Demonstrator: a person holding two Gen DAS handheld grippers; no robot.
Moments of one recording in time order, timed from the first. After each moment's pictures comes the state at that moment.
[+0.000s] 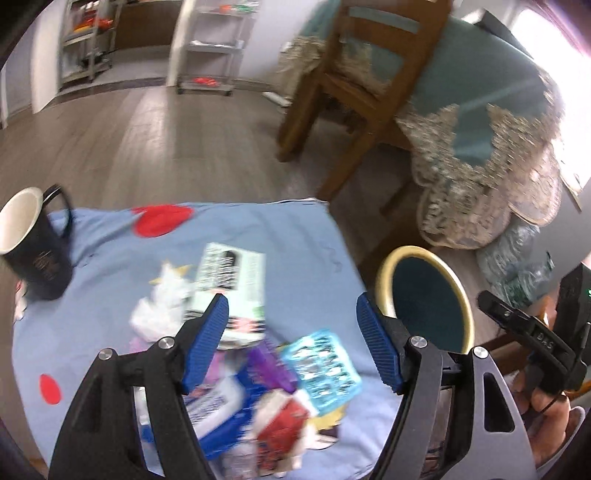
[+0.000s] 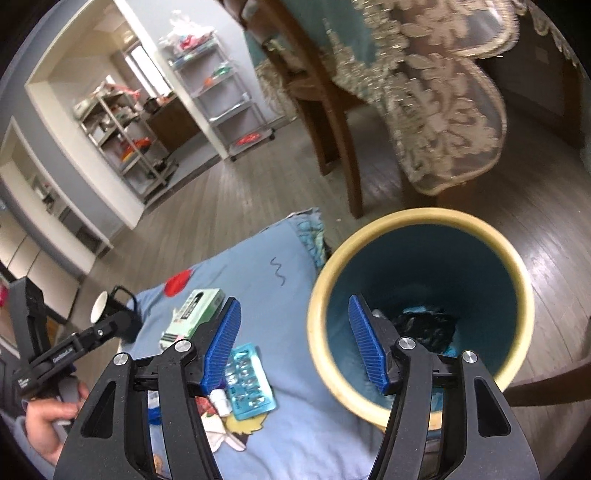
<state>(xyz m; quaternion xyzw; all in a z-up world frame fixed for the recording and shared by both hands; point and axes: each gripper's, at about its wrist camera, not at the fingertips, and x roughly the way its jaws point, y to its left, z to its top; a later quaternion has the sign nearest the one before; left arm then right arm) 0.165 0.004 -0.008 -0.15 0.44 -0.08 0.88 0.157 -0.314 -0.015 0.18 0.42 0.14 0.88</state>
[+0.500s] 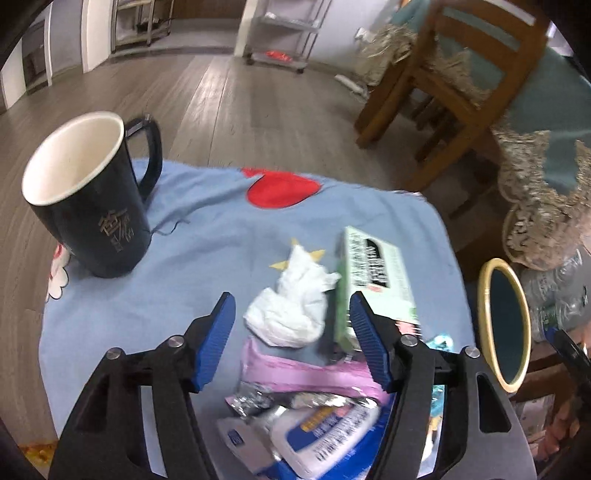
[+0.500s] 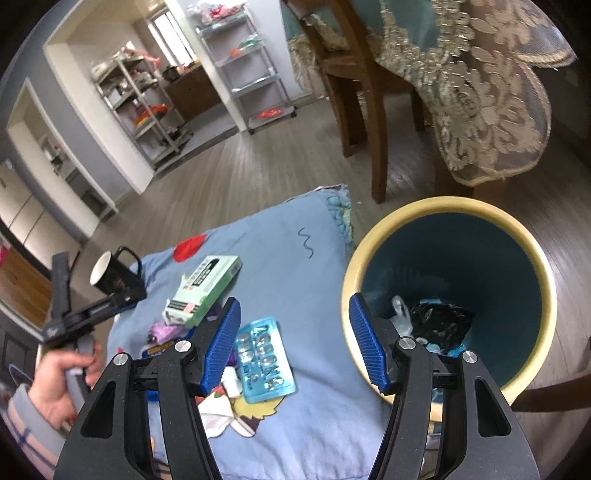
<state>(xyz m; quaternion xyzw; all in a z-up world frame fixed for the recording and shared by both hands) 0.184 0.105 -0.076 -0.17 0.49 0.02 0.85 0.152 -0.268 -0.025 0.12 0.44 0.17 0.87</state>
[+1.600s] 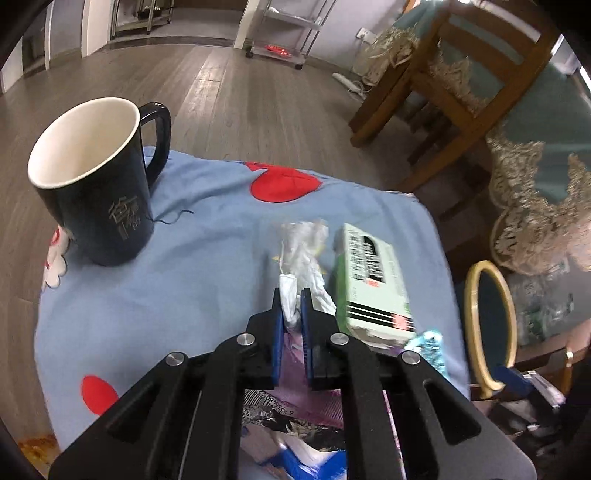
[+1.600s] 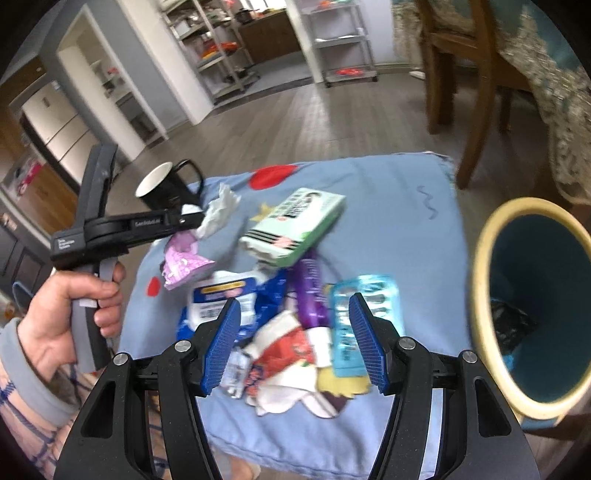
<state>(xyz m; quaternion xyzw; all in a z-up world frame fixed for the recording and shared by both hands) 0.165 0.113 -0.066 -0.21 0.49 -0.01 0.85 0.127 -0.157 -0.041 0.04 0.48 0.30 0.82</state>
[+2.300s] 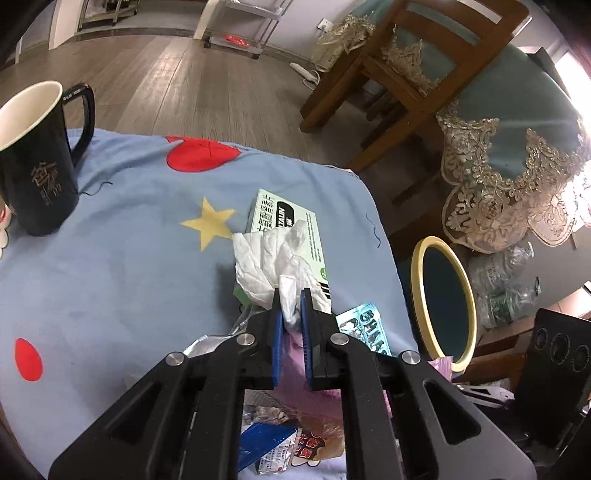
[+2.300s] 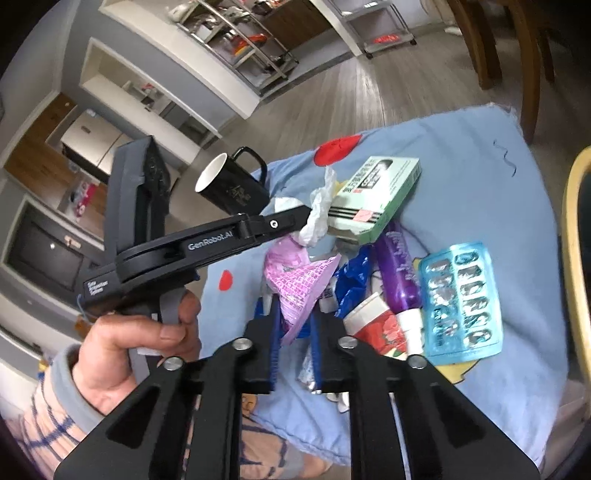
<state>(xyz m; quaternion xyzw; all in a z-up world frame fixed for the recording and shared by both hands) 0.161 0.055 -0.071 -0.23 0.48 -0.08 0.84 0.126 -0.142 -0.054 0.14 0.51 0.40 0.75</state>
